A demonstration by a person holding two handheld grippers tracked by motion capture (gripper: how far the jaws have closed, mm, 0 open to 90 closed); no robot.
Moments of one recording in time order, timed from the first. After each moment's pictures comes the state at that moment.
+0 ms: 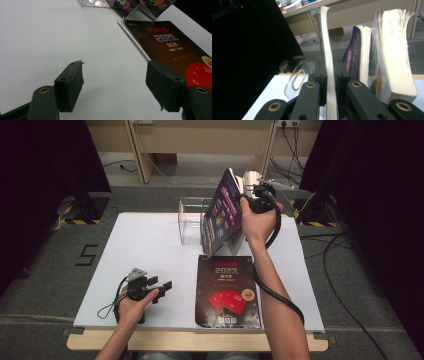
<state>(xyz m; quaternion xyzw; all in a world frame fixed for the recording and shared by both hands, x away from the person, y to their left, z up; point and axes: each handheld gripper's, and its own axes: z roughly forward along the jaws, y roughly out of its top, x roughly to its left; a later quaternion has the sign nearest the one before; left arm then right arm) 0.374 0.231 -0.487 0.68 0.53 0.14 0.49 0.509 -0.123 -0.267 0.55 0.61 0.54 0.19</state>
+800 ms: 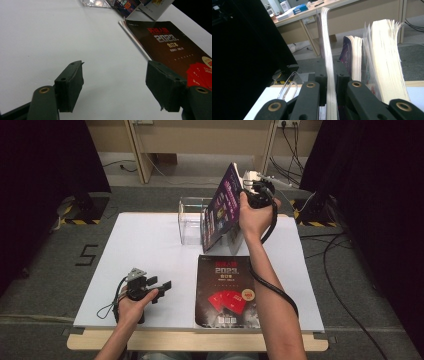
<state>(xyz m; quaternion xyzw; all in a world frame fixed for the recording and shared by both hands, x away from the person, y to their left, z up) 0.374 0.232 -0.488 0.68 0.53 0.13 0.49 0.530 -0.120 -0.272 0.56 0.58 0.54 0.22</state>
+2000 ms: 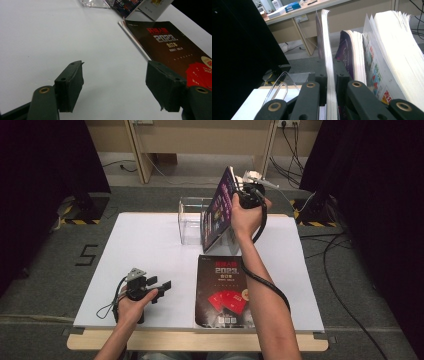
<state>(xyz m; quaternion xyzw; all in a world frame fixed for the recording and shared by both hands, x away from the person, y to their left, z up) 0.374 0.233 -0.487 0.68 0.53 0.14 0.49 0.551 -0.102 -0.292 0.57 0.58 0.52 0.24</state>
